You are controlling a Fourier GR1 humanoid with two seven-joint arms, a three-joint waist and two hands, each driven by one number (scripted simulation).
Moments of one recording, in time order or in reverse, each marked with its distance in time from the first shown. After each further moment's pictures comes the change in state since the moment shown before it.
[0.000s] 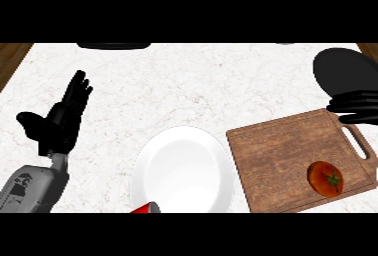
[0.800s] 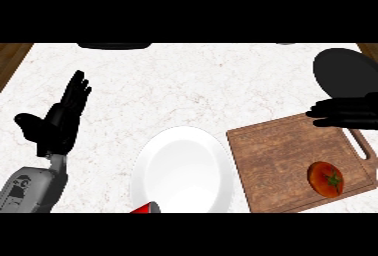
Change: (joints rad) left arm 0.010 -0.014 0.024 -0.014 -0.027 -0.025 0.007; right arm -0.045 0.089 0.112 0.104 0.173 -0.046 0.017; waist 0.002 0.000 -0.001
